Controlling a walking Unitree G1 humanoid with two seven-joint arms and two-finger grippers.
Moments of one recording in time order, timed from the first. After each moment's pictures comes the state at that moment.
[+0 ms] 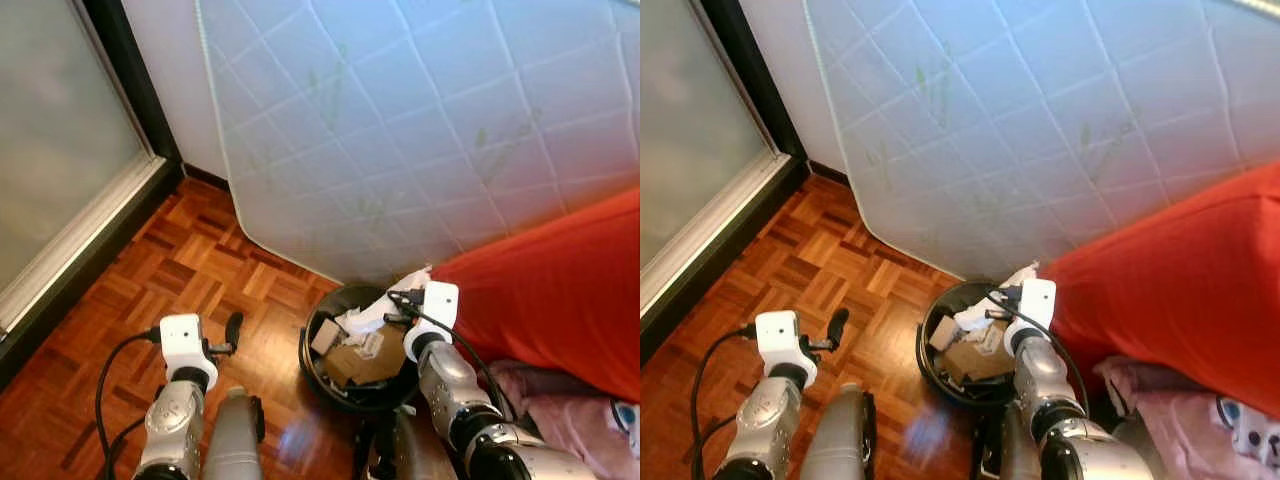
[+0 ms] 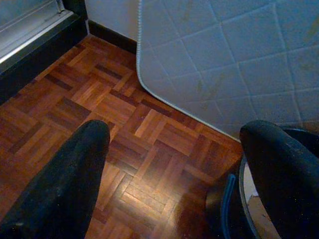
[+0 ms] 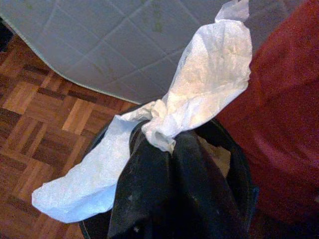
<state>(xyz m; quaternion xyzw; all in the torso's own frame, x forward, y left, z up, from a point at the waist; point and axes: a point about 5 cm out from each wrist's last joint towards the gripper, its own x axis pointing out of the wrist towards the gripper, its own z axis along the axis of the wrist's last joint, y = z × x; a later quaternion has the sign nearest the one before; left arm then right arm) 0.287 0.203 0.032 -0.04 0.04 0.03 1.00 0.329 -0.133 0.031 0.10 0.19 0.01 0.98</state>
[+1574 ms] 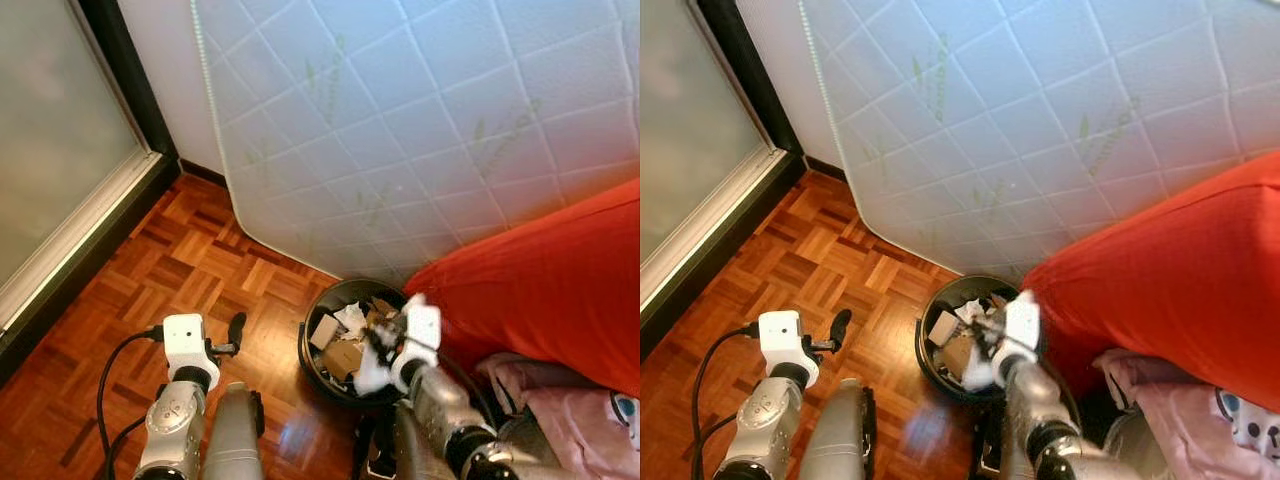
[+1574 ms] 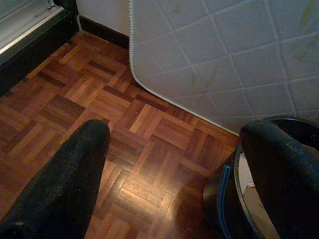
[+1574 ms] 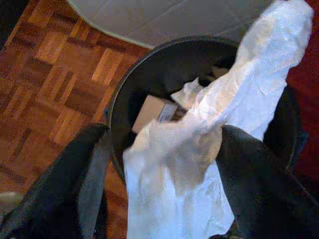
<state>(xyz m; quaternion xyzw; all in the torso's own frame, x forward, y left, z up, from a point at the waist) 0.286 0.199 0.034 -0.03 0.05 0.02 1.00 0.301 -0.114 0.000 0.13 0.27 0.10 0.95</state>
